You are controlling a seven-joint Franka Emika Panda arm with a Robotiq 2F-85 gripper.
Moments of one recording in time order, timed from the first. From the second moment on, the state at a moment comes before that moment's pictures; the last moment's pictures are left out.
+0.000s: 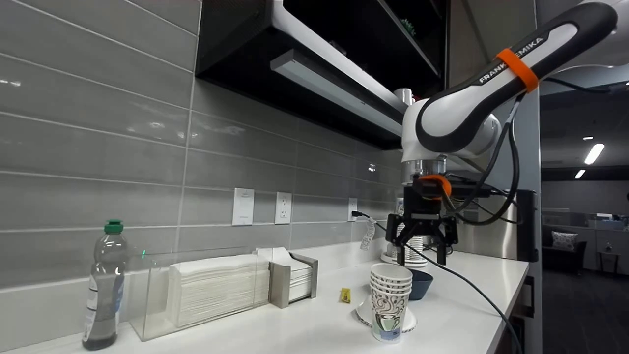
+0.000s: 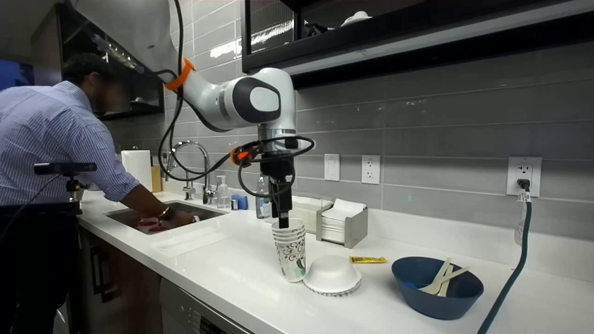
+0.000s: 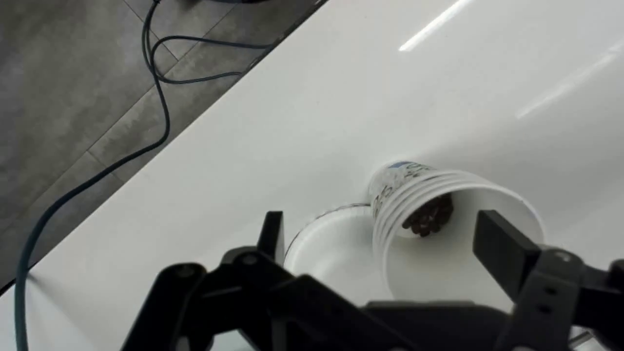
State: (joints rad) arm -0.10 -0.13 0.06 -2.25 -0.05 2.13 0.58
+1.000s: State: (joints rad) arm -0.07 0.04 0.02 -2.23 -0.05 2.31 0.59
